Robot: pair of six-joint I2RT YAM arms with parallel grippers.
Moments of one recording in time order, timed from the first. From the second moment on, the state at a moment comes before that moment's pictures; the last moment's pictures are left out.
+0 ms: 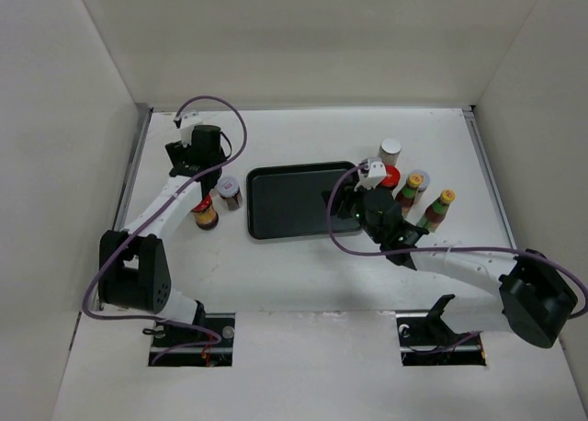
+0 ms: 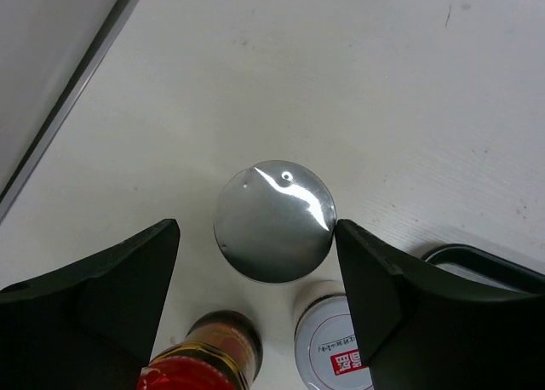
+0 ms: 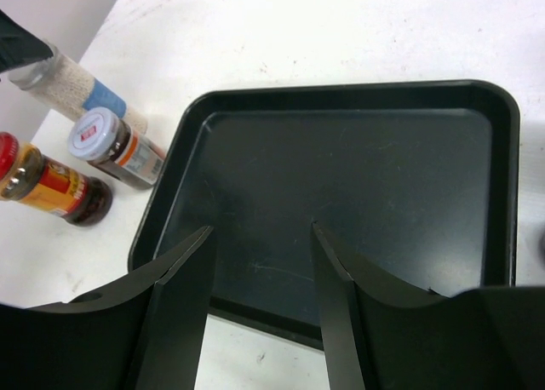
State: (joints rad) left arm -0.20 1.48 1.07 -0.21 -0.61 -0.37; right arm 0.78 1.25 0.62 0.44 0.31 0.47
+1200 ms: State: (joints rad) left arm -0.50 1.40 1.14 0.00 -0.63 -0.26; right arm 0.71 1.31 0.59 0.48 0.29 0.52
